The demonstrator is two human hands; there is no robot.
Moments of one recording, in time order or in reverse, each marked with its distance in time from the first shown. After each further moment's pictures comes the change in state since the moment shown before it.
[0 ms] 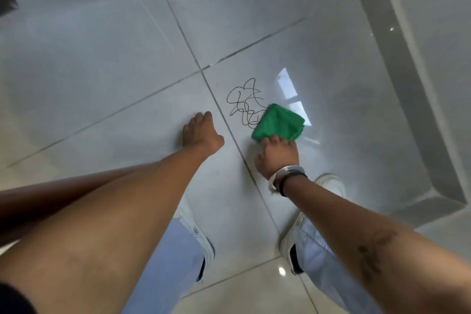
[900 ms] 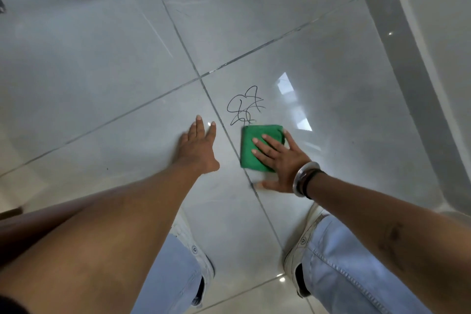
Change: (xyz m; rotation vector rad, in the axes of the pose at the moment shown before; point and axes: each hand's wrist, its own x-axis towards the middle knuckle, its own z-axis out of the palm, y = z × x) left_hand 0.024 -0.029 0.027 0.354 -0.121 0.170; right_hand 0.025 0.047 0.012 -0.337 -0.213 -0.554
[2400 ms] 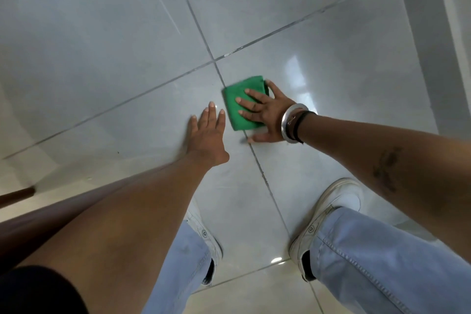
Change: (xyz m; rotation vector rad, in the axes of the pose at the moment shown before) left_hand -0.008 -0.007 0.012 0.039 0.064 0.025; right_hand 0.088 0.020 -0.069 -0.112 0.108 -0.106
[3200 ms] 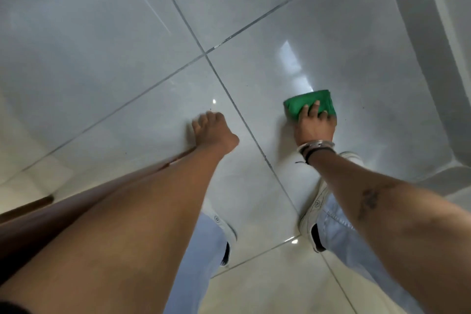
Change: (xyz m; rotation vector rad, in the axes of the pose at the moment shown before) left_hand -0.027 0.027 -0.039 -0.171 -0.117 -0.182; right_hand -0.083 -0.048 0.064 0.361 -0.021 1.026
